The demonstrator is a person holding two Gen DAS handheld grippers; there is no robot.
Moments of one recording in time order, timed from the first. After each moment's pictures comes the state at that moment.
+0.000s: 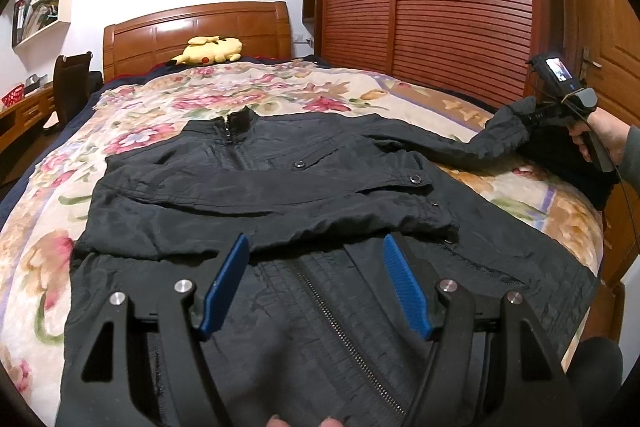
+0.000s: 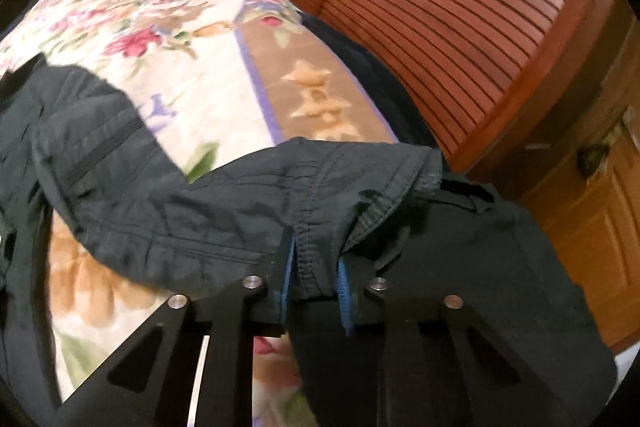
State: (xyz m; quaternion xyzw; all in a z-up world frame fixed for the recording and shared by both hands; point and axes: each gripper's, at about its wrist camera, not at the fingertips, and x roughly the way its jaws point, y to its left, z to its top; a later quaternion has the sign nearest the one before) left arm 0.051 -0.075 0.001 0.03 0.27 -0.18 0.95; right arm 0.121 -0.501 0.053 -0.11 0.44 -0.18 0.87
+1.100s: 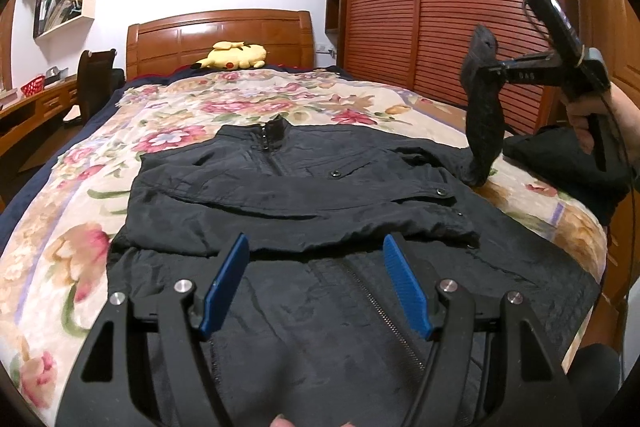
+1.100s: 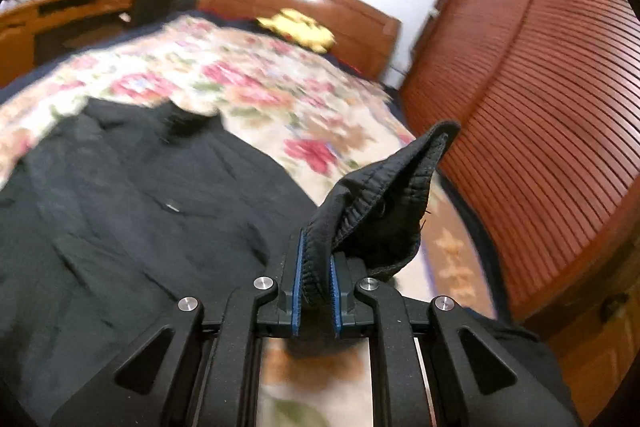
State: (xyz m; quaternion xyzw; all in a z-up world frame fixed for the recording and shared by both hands) left arm 0.040 -0.033 0.013 0.01 0.26 -0.15 0.95; right arm 0.105 -0.247 0.120 -0.21 0.29 0.04 0.93
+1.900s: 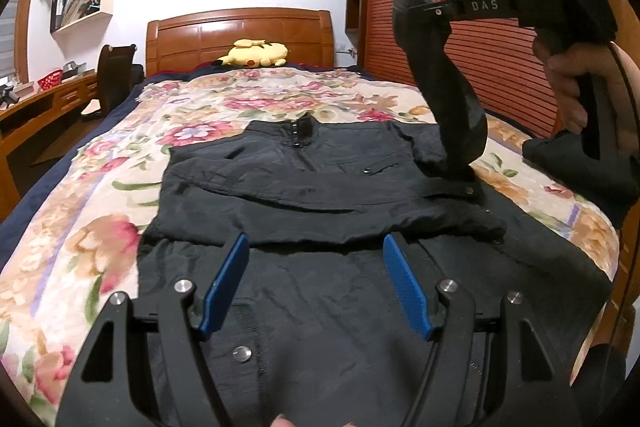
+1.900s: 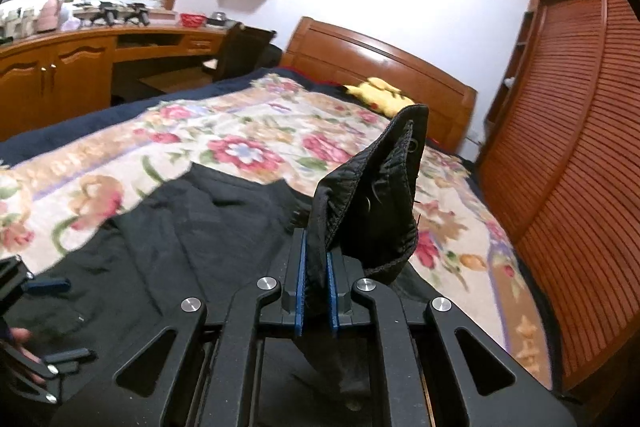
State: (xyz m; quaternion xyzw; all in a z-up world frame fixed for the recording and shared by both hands) left arm 0.037 0.000 0.011 0.00 0.26 -0.12 0.96; right arm 0.101 -0.100 0.139 -0.21 0.22 0.17 0.94
